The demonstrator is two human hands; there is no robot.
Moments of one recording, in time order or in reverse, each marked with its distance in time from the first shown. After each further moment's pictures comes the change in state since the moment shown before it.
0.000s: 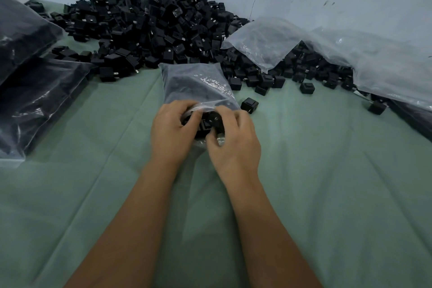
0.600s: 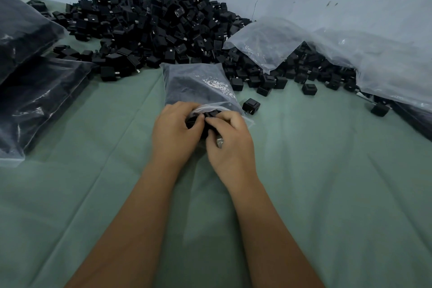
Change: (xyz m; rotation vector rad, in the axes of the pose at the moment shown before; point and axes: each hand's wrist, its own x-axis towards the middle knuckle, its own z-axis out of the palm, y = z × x) left_hand 0.000 0.001 0.000 0.169 -0.066 0.020; right_hand 0.001 0.002 0.005 0.237 -0.125 -0.005
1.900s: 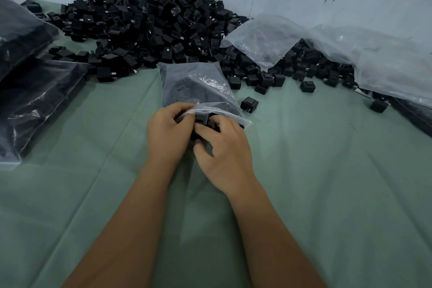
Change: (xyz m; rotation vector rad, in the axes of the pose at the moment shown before) left_hand 0.000 0.002 -0.003 -0.291 0.036 -0.236; right_hand -0.005 -0.009 -0.004 -0.184 -0.160 -0.004
